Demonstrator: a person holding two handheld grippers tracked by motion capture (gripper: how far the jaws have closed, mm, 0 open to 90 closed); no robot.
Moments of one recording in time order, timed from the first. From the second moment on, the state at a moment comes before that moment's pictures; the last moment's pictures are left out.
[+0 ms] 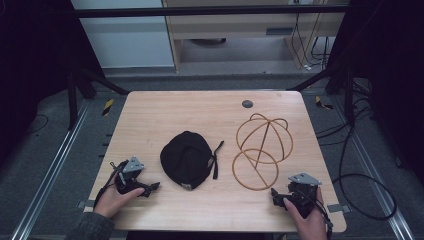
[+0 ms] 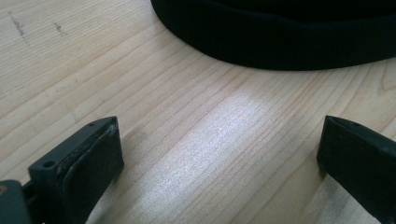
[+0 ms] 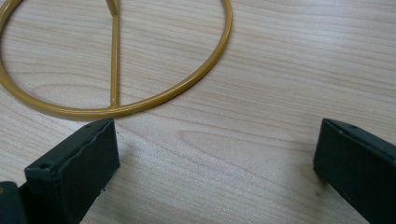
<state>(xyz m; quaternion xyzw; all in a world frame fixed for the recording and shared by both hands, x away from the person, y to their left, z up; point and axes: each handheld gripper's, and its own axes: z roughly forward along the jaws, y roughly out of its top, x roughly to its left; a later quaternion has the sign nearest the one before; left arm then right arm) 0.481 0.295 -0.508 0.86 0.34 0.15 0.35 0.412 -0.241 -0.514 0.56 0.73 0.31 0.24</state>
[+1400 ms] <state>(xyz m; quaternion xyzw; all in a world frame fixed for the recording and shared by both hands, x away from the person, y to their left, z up) 0.509 0.188 -0.393 0.92 0.22 0.16 0.28 0.409 -0.240 -0.514 0.56 0.73 0.31 0.24</state>
